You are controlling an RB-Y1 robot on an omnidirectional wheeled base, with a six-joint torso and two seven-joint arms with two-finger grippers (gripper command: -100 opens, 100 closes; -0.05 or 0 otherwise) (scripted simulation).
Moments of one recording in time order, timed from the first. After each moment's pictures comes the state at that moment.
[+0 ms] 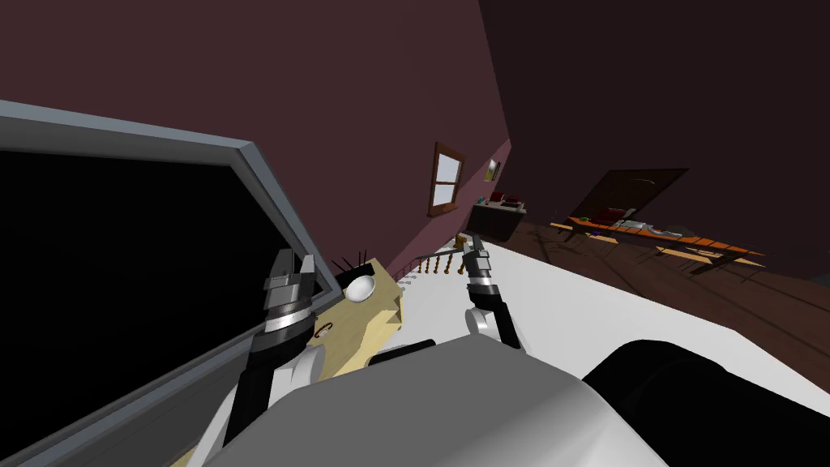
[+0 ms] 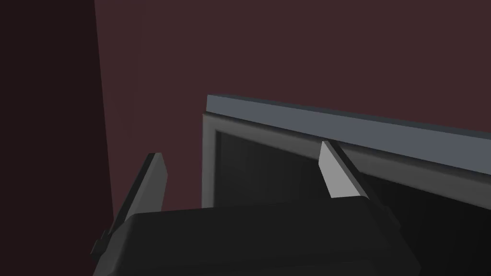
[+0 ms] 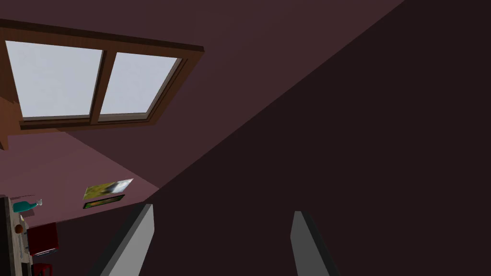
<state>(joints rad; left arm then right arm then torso) 0.47 0.01 0.01 -2.22 -0.04 -0.54 -0.11 0.50 0.00 -0.04 -2.29 -0.06 -0.38 0.10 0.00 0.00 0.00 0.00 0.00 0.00</state>
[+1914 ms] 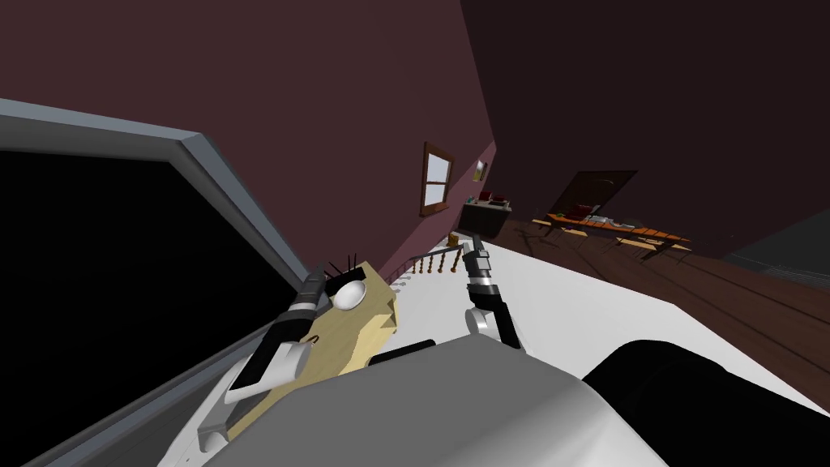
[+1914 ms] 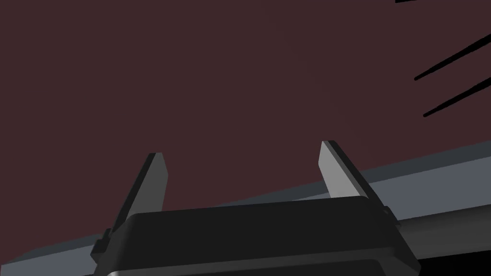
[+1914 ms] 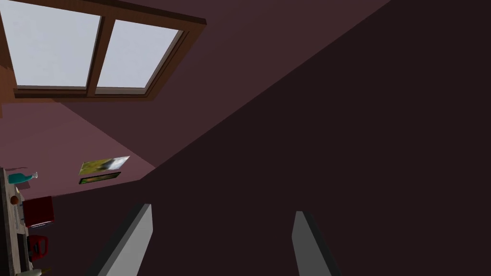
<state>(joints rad) 0.34 0.26 0.07 -1.98 0.06 -0.04 -0.16 0.50 0.00 -0.04 -2.29 -0.06 -0.38 0.10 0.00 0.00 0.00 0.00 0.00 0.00</state>
